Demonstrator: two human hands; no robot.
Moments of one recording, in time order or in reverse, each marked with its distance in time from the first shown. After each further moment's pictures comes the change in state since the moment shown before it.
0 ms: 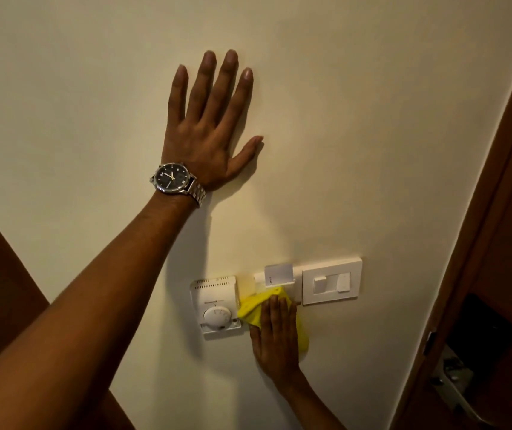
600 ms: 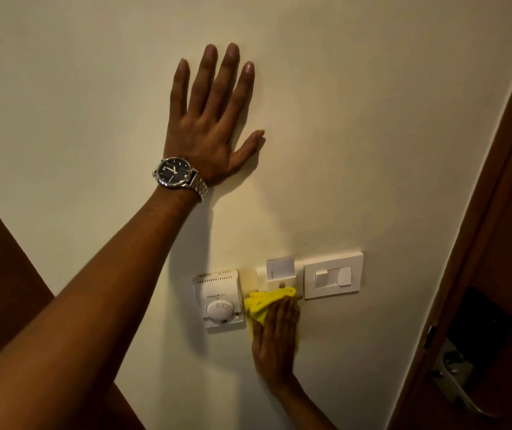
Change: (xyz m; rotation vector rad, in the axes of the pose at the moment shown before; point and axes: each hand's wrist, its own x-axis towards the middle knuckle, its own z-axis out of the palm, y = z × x) left_hand 0.001 0.001 -0.003 0.002 -0.014 -0.012; right_hand -0.016 -0.025 -0.002 0.087 -0.034 0.278
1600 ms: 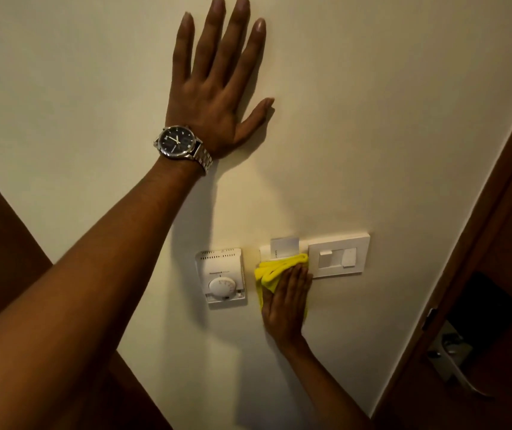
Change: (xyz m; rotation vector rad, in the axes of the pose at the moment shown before) left_hand 0.001 0.002 -0.001 0.022 0.010 -0.010; right_hand 0.031 0.015 -0.002 0.016 0.097 -0.096
